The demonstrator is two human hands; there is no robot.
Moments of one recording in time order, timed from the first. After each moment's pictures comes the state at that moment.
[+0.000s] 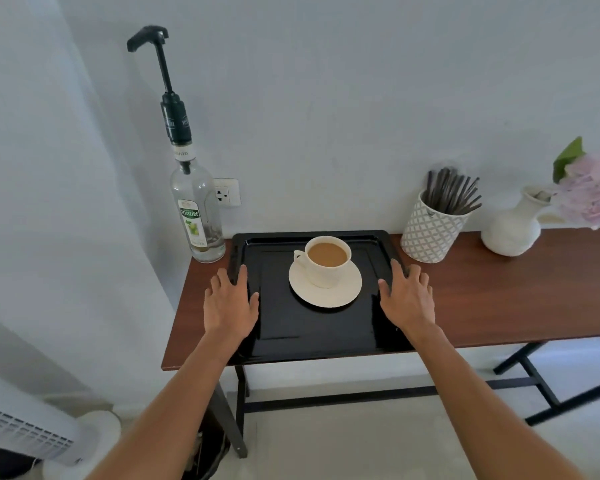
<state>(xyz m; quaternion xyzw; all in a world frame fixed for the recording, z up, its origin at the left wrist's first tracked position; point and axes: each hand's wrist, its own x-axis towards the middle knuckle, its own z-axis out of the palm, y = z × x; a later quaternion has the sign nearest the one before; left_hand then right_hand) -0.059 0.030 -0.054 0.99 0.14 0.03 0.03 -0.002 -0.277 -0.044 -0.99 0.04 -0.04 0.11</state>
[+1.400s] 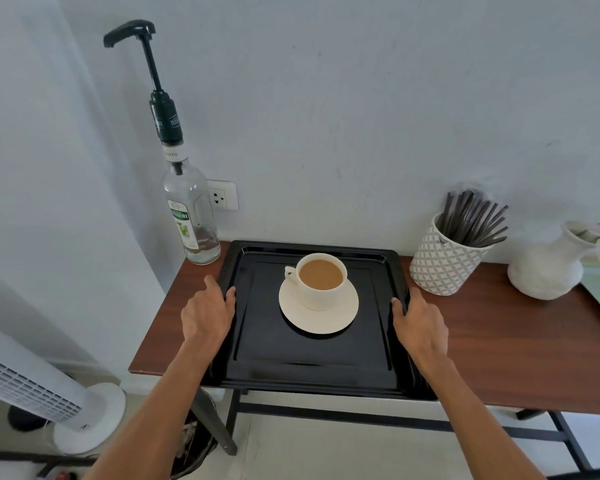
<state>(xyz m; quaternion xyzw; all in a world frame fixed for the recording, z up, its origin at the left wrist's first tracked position) -0.043 0.016 -0.059 0.94 0.30 0.10 0.10 0.043 -0.320 -0.059 -0.98 0.03 -0.05 0.21</state>
